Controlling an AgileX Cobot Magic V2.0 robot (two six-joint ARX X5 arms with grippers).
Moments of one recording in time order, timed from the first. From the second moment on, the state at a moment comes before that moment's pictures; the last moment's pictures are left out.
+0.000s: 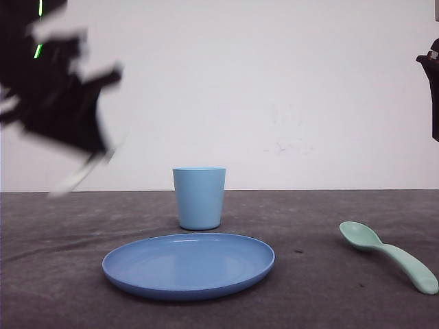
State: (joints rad) left arm -0.38 1.31 0.88 -0.14 0.17 -0.17; right arm 0.10 1.06 0.83 -0.71 -0.03 0.10
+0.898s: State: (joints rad) left arm -0.49 1.71 0.88 0.79 0.26 -0.03; right arm 0.10 1.06 0.83 -0.71 -0.03 0.10
